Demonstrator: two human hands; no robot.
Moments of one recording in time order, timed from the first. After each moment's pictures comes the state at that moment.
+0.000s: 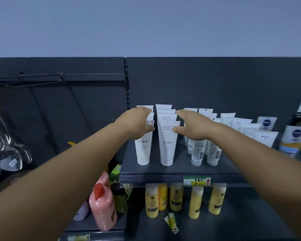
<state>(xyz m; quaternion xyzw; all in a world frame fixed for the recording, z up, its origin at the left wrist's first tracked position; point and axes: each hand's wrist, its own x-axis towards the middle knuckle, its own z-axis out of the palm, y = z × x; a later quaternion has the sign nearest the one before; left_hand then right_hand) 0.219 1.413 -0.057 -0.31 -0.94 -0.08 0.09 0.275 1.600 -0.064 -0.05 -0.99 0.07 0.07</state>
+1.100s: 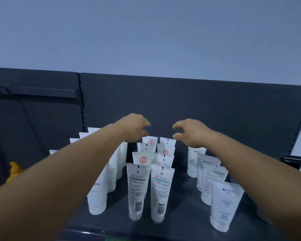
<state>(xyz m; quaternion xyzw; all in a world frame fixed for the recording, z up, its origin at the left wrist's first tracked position) 0.148 1.644 -0.026 -0.29 -0.95 -0.05 0.07 0.214 1.832 -0.030 -0.03 -0.99 0.10 0.08</state>
